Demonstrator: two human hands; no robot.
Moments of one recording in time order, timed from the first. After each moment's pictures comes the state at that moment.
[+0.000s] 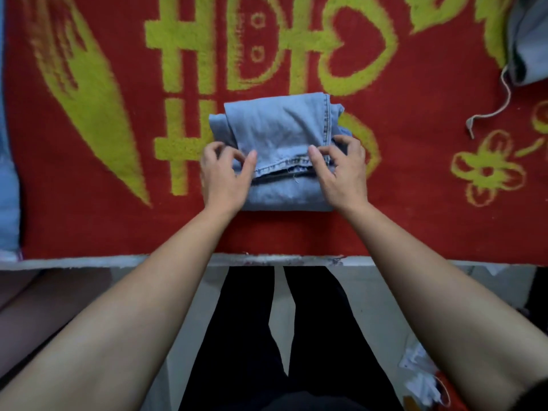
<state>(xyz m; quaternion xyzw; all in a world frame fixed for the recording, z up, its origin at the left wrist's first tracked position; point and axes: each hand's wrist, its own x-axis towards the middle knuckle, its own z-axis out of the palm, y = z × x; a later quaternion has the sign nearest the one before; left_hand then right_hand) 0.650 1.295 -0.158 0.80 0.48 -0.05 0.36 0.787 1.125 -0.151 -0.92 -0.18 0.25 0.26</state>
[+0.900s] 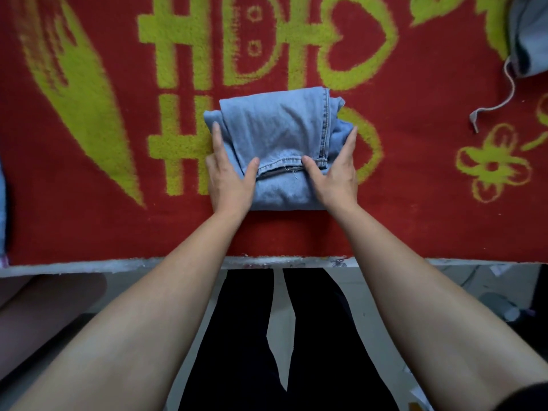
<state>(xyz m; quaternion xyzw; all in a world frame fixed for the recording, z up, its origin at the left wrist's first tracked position) 0.650 1.272 -0.172 0.78 0.51 0.02 0.37 0.772 1.130 -0.177 -0.92 -0.07 0.28 0.27</state>
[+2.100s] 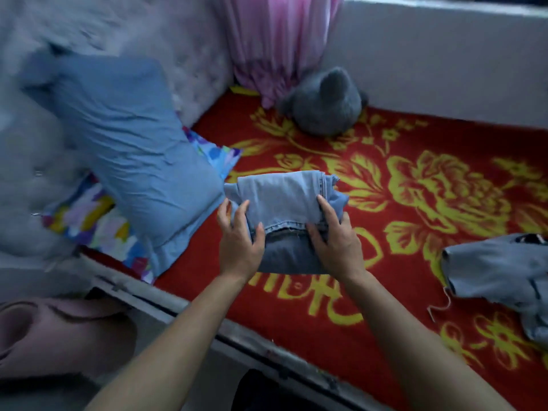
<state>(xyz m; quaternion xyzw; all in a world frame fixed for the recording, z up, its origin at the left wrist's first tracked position) 0.564 1.274 0.190 0.77 0.47 0.34 0.25 0.736 1.171 0.191 -0.81 -0.46 0.09 0.34</state>
